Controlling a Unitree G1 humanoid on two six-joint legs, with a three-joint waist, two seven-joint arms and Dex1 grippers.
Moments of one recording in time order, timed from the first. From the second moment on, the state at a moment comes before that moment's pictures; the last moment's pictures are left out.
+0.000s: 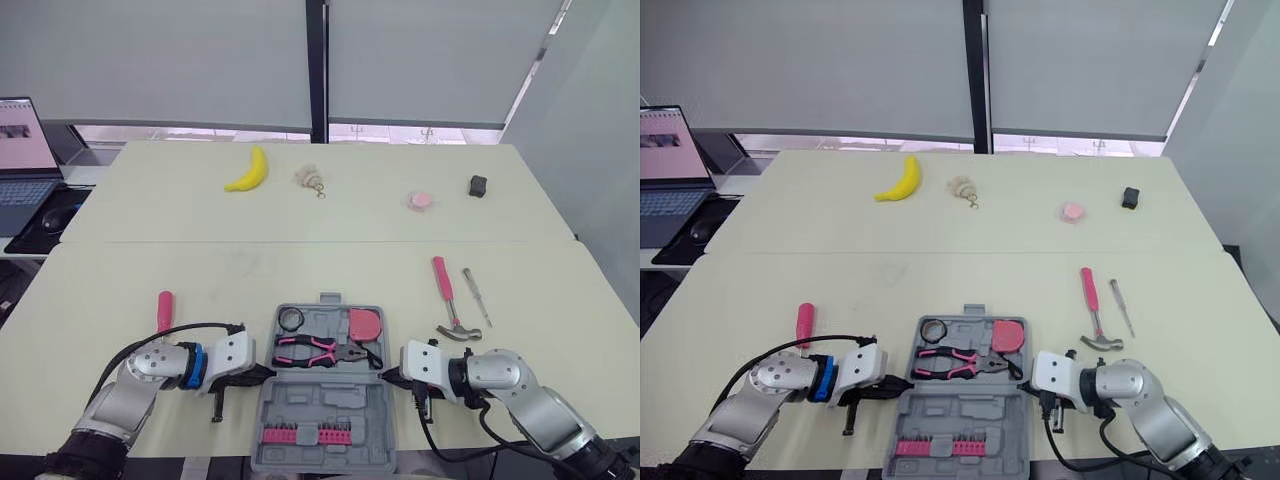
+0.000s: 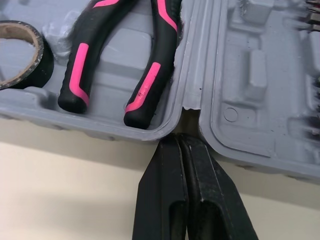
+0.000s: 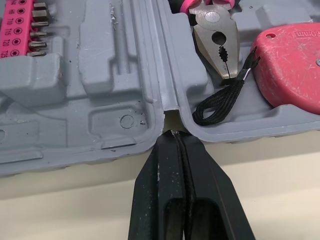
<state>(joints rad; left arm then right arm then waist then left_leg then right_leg) -0.07 0.74 -0.16 0.15 -0.06 -0.05 -1.23 -0.03 -0.62 0.40 -0.26 -0.06 0.29 0.94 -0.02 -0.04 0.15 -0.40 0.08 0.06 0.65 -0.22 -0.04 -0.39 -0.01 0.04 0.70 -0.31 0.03</state>
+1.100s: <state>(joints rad) -0.18 0.71 -0.16 0.25 0.00 -0.07 -1.19 -0.20 -0.53 0.39 -0.08 -0.10 0.28 0.91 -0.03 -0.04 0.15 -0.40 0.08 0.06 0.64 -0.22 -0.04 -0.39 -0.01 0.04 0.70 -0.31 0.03</state>
